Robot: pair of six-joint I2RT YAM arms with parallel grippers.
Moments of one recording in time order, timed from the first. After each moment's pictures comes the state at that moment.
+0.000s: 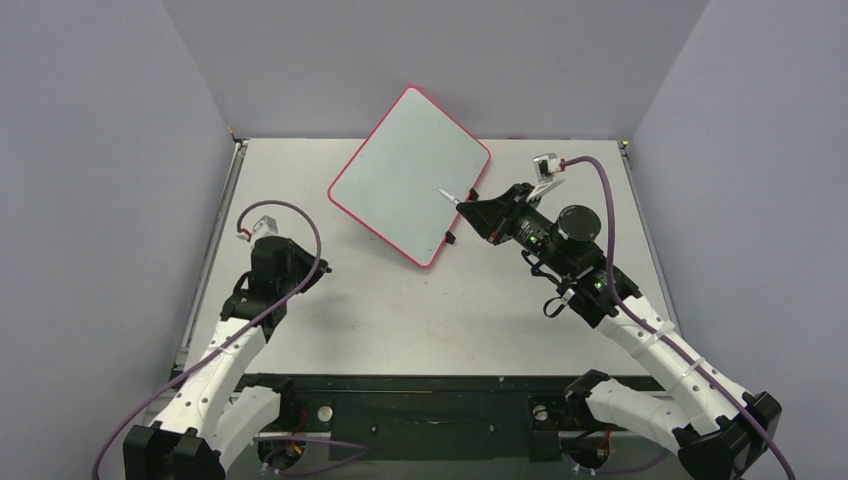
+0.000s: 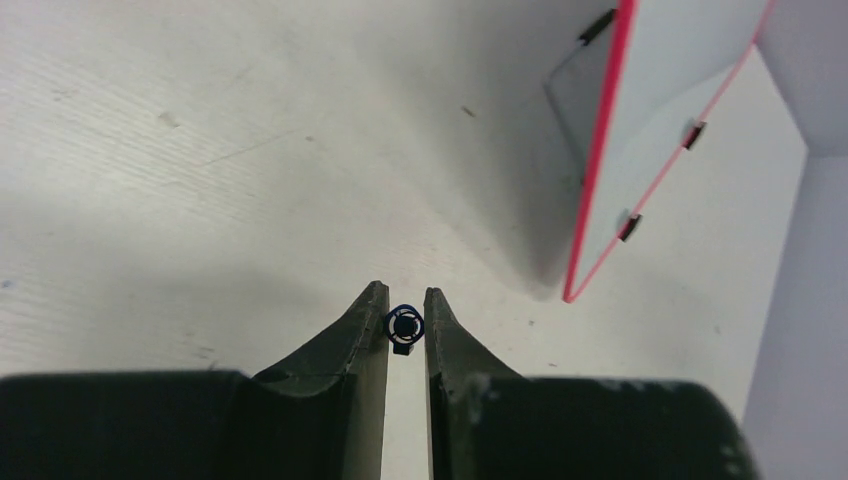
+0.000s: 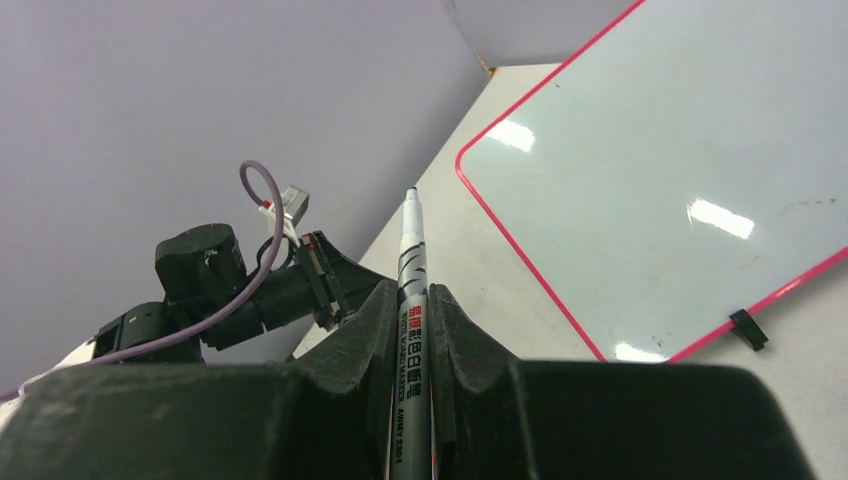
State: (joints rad) left arm -0.19 0.88 0.60 -0.30 -0.04 -0.86; right arm 0.60 0.97 0.93 0.08 -0.19 0.65
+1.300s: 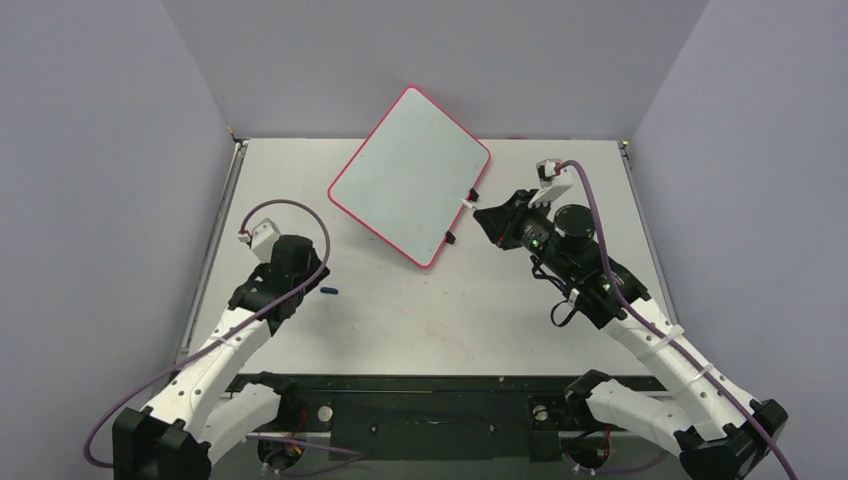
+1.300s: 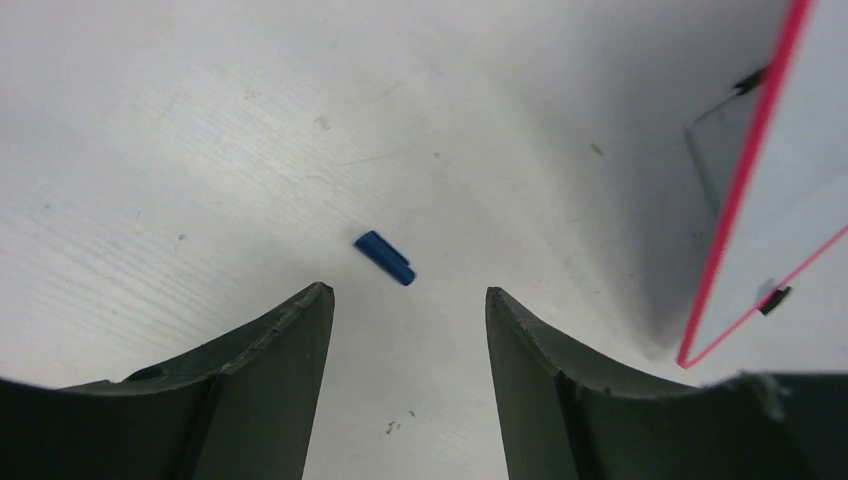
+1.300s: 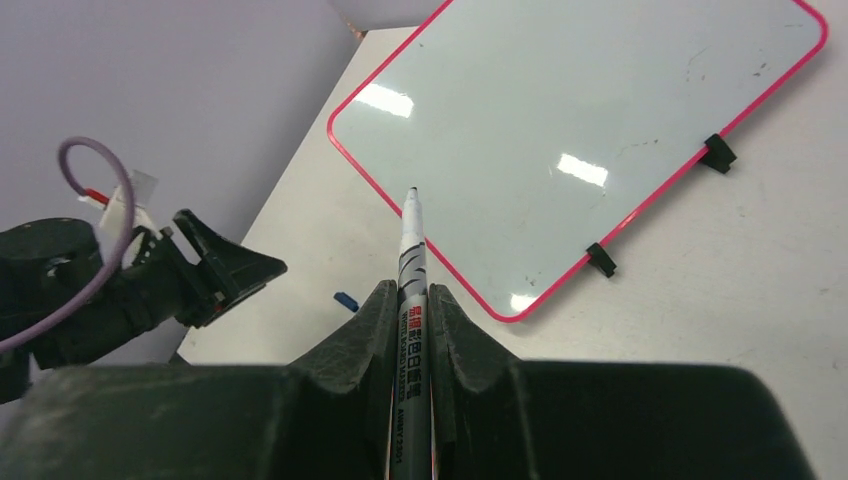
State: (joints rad) left arm -0.31 0.93 0.63 -0.52 -0.43 -0.92; right arm 0.60 0.95 0.96 -0.16 -0.04 0.52
